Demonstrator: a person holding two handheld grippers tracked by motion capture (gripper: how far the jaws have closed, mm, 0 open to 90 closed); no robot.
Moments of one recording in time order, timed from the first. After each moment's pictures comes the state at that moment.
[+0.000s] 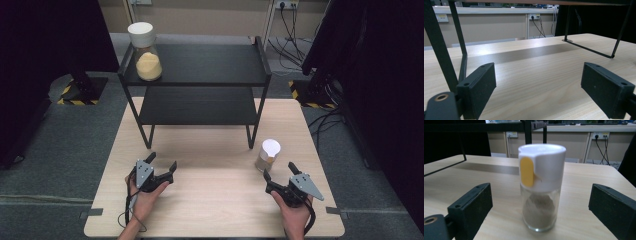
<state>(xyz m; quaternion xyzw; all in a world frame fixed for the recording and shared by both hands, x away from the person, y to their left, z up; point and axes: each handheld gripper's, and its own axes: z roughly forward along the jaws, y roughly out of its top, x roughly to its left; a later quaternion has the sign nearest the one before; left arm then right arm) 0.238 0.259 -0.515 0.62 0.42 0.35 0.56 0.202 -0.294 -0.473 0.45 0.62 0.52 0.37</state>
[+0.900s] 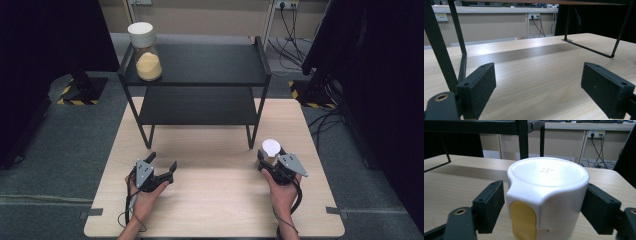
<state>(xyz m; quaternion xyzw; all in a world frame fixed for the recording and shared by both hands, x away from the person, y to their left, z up) 0.238 0.259 -0.515 0.62 0.42 0.35 0.56 0.254 -0.263 -0.465 0.47 0.62 0.50 0.38</state>
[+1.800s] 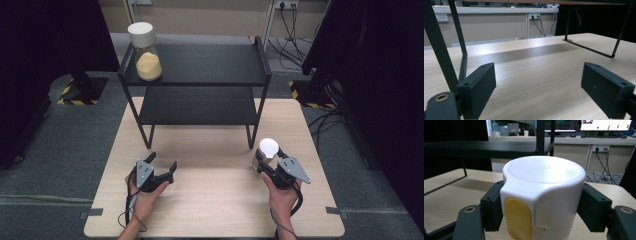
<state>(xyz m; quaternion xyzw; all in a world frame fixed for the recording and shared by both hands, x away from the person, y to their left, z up) 0.238 0.258 -0.515 0.62 0.42 0.35 0.56 0.231 -0.259 -0.456 0.43 0.60 0.55 0.39</state>
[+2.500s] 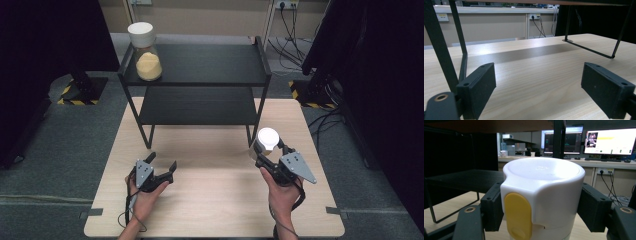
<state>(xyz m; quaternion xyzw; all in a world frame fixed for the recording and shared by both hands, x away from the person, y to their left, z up) 0.238 0.259 -0.515 0.62 0.42 0.35 0.56 0.220 -0.251 -0.423 0.38 0.58 0.59 0.41</state>
